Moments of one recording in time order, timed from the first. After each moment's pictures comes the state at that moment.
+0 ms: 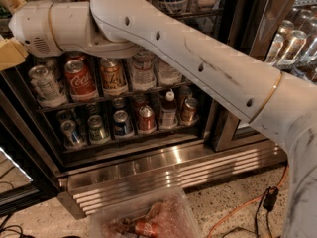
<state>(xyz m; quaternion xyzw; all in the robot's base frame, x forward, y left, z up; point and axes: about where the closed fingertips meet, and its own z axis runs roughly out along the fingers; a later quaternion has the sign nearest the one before) 0.522 0.319 1.046 -0.58 0.43 0.42 0.55</state>
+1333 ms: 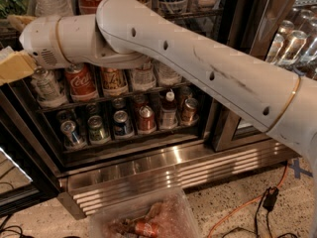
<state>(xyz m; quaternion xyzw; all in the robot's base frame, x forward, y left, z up) 0.514 0.307 1.021 -0.56 0.48 0.43 0.53</state>
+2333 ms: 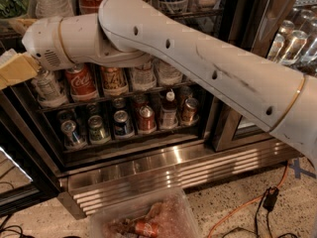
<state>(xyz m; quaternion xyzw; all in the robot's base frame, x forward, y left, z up) 0.510 0.300 1.015 -0.57 0.48 0.43 0.51</state>
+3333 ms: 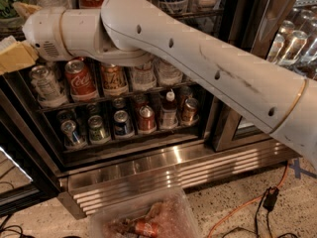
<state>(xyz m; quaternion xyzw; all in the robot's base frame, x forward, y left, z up) 0.528 0.299 1.038 -0.54 0.47 0.41 0.56</state>
